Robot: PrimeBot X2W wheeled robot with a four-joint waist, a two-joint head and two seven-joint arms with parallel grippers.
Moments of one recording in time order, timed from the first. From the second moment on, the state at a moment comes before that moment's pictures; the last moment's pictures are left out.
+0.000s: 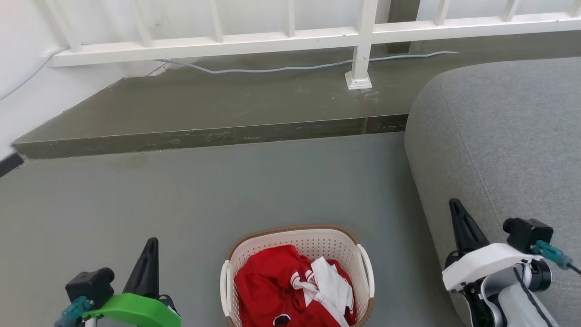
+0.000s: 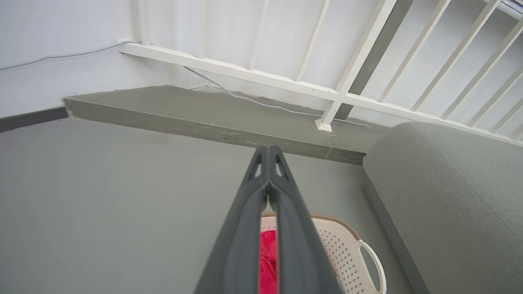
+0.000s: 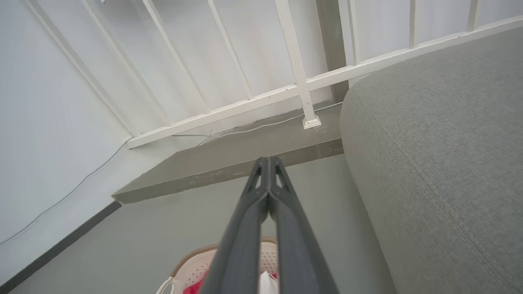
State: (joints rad) left arm 0.03 0.09 -0.16 0.24 -0.50 -0.09 -0.22; right arm -0.03 -0.10 0.16 0.34 0.42 0.06 -0.22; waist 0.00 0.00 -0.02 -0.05
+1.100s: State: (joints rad) left arm 0.03 0.08 -0.08 0.25 -0.88 -0.10 -0.10; right arm -0.04 -0.08 0.05 0.34 0.83 0.08 -0.09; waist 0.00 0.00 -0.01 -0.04
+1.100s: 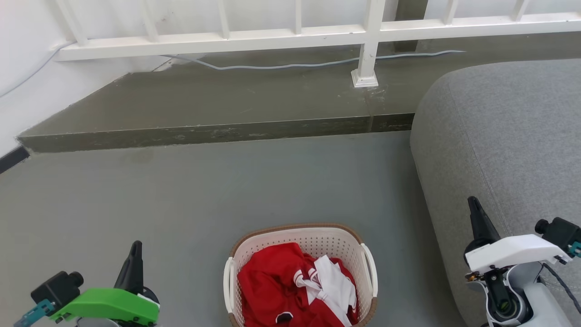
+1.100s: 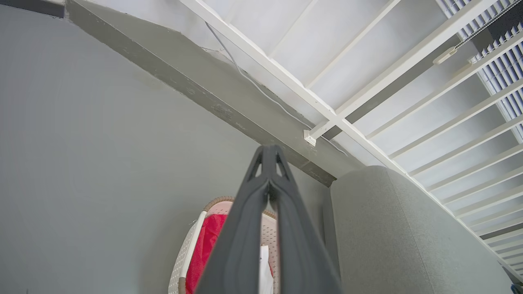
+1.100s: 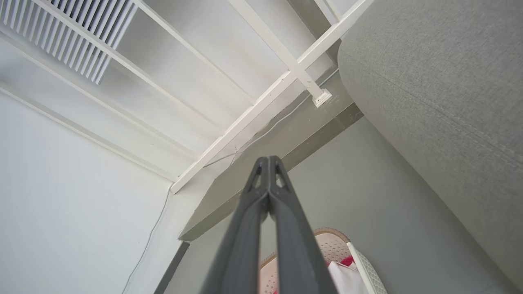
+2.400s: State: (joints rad) left arm -0.03 0.05 0.02 0.27 -1.33 -0.11 0.04; right arm -0.05 -0.06 -0.07 0.31 1.31 0.10 0.04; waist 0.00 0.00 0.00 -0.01
